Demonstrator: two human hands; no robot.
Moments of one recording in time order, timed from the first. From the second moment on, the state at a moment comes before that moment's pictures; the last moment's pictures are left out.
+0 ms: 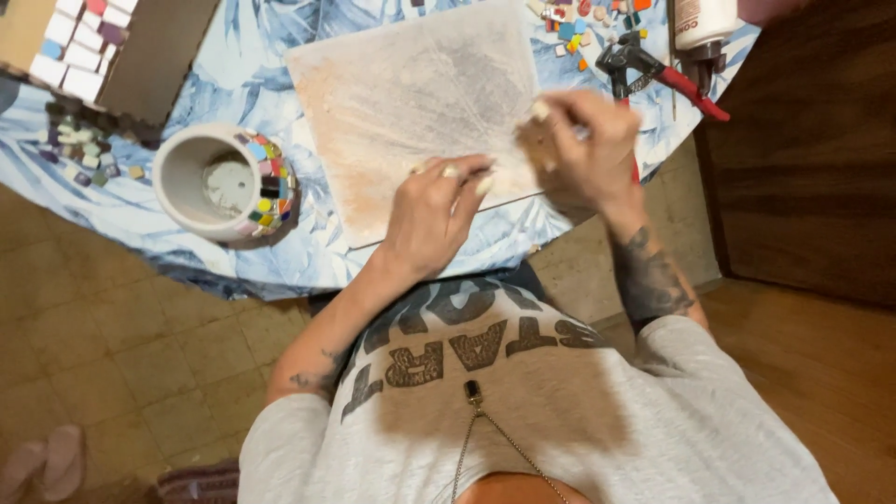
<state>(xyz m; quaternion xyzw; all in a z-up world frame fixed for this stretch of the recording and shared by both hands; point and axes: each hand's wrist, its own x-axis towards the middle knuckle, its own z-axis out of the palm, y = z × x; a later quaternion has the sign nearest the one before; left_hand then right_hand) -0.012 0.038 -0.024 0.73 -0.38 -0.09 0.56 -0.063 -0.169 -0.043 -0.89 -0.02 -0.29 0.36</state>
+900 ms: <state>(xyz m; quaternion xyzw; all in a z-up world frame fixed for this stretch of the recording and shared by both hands) 0.014 0.071 -0.038 0.74 -0.48 0.13 0.46 0.032 -0.177 -0.023 -0.94 -0.22 -0.07 0.27</state>
